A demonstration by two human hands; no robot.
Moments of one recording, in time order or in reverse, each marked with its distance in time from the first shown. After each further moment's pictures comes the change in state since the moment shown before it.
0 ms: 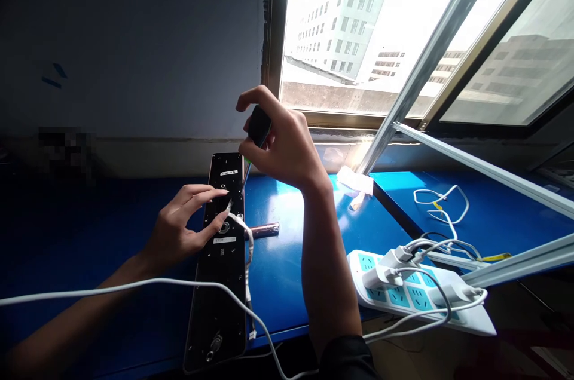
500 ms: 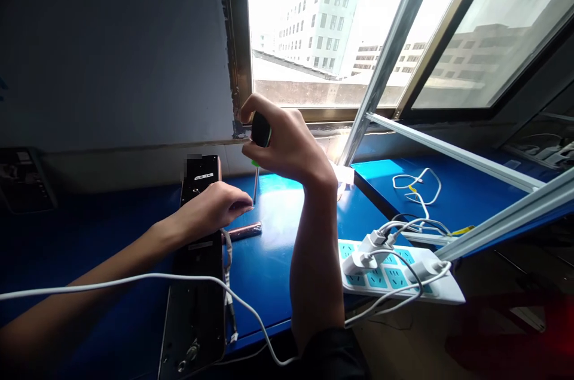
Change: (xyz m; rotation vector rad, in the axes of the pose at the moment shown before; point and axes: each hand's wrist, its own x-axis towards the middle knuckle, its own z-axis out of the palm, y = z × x) left_hand 0.082 0.034 0.048 -0.061 -0.698 0.063; right_hand -0.017 0.002 -0.050 -0.183 -0.095 0.189
